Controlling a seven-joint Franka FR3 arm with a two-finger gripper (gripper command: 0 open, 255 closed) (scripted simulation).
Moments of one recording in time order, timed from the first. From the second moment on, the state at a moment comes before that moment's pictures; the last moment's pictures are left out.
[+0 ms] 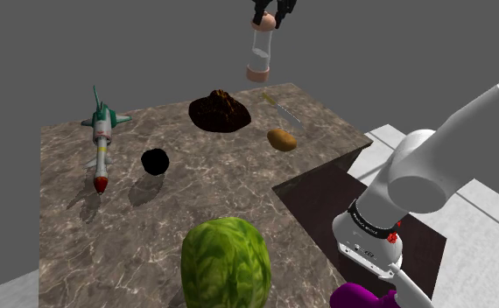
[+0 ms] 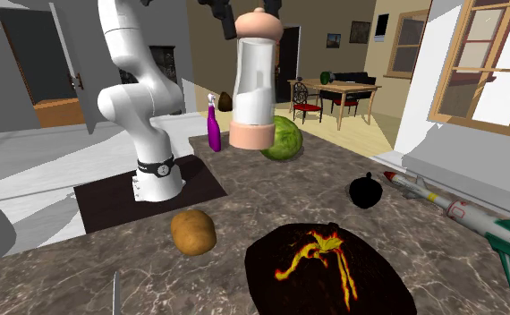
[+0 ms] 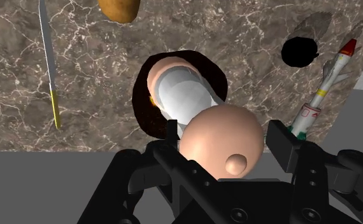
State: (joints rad) arm 0.13 -0.25 -0.14 -1.80 0.13 1.66 0.08
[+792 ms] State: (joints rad) arm 0.21 -0.48 0.05 -2.01 0.15 1.69 0.35
